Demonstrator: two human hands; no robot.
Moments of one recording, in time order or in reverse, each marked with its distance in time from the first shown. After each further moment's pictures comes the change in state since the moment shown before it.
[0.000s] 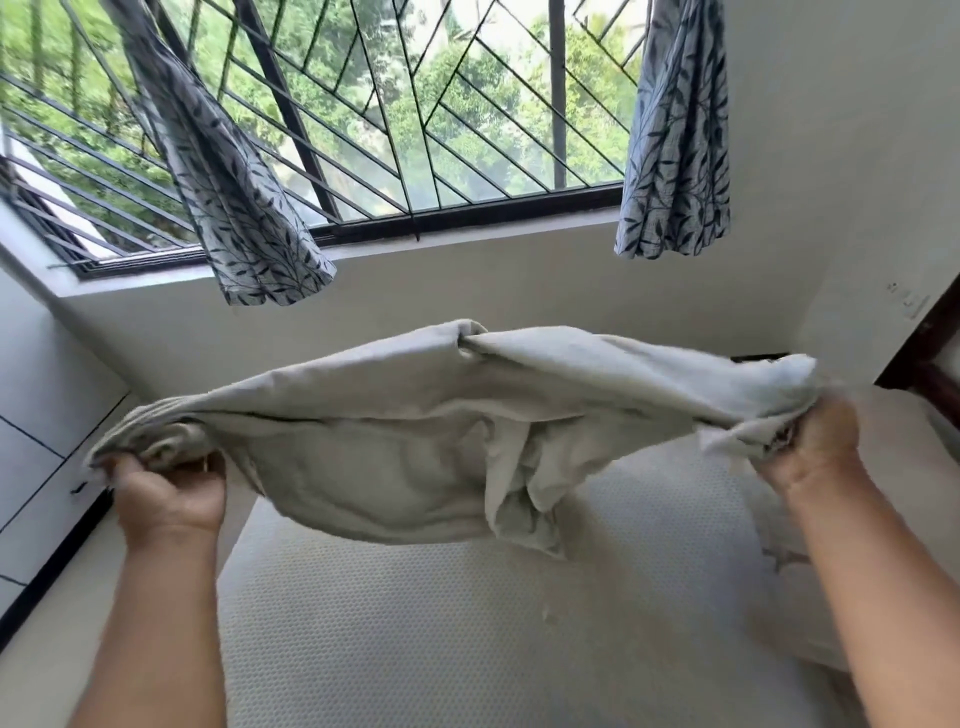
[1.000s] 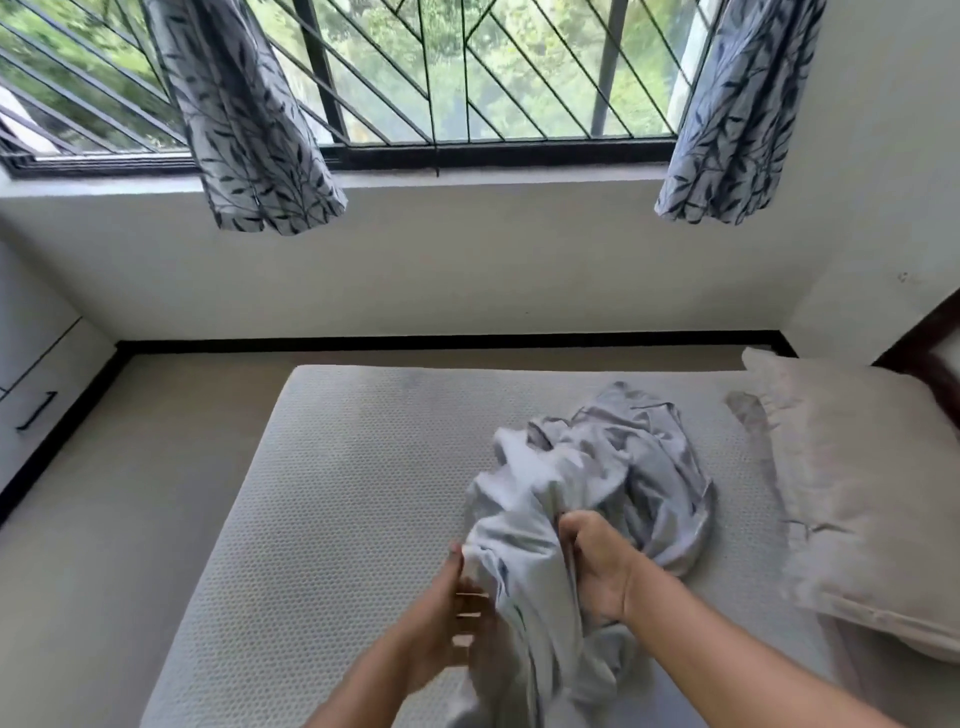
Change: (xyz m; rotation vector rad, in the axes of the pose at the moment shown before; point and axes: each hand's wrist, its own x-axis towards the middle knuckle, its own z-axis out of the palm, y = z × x) left_hand -0.099 -0.118 -0.155 0.921 -0.349 -1.205; right_hand -0.112 0.302 0.108 -0.499 -0.048 0.904
